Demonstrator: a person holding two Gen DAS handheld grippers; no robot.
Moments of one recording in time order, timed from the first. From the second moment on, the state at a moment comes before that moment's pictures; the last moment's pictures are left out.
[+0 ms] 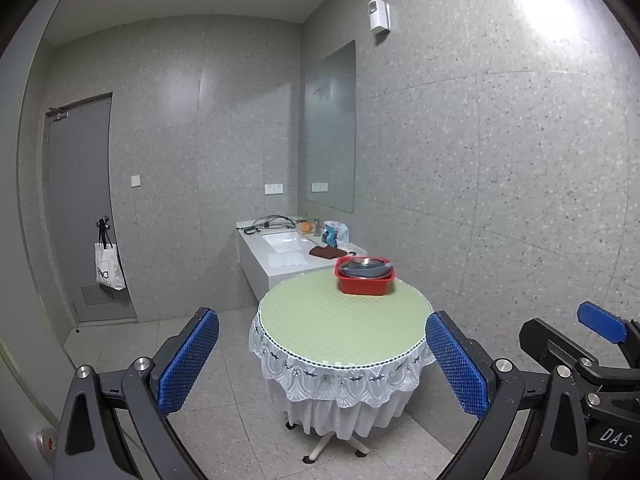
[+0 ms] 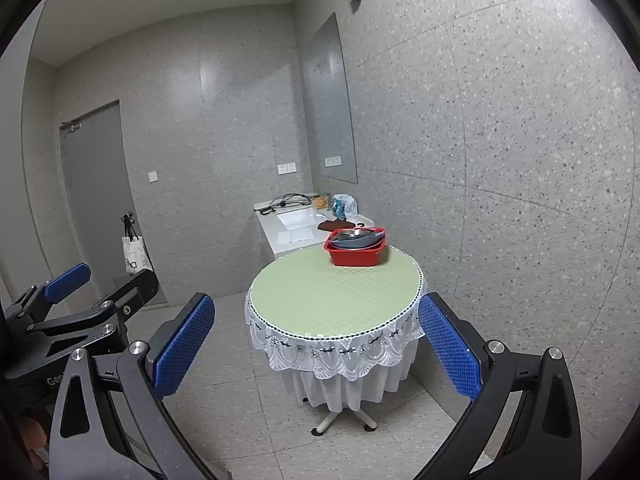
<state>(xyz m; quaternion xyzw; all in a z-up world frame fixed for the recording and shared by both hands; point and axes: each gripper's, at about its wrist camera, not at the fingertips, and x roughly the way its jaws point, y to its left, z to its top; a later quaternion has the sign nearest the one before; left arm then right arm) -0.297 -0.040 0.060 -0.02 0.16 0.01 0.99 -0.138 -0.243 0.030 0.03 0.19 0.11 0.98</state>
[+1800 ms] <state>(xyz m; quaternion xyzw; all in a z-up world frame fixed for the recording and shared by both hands) -0.295 -0.064 0.044 -0.01 0.15 0.02 0.99 -0.145 -0.252 0.029 0.03 0.17 0.10 0.98</state>
